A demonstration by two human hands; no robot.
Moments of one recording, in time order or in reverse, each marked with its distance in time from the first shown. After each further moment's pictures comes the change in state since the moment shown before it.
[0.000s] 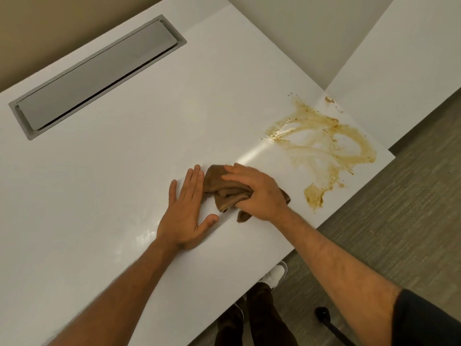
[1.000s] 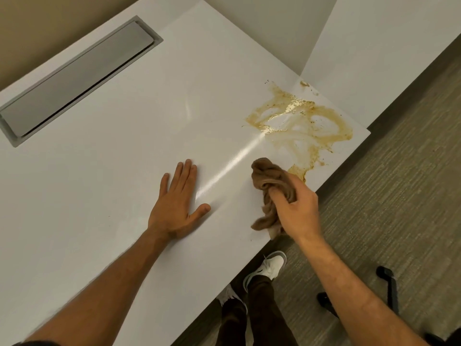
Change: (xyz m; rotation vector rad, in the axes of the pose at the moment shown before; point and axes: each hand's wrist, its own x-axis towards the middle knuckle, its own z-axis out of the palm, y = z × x) left_hand 0.000 0.005 -0.004 0.088 -0.104 -0.001; right_hand -0.108 -0.032 -0.043 0.314 0.447 0.489
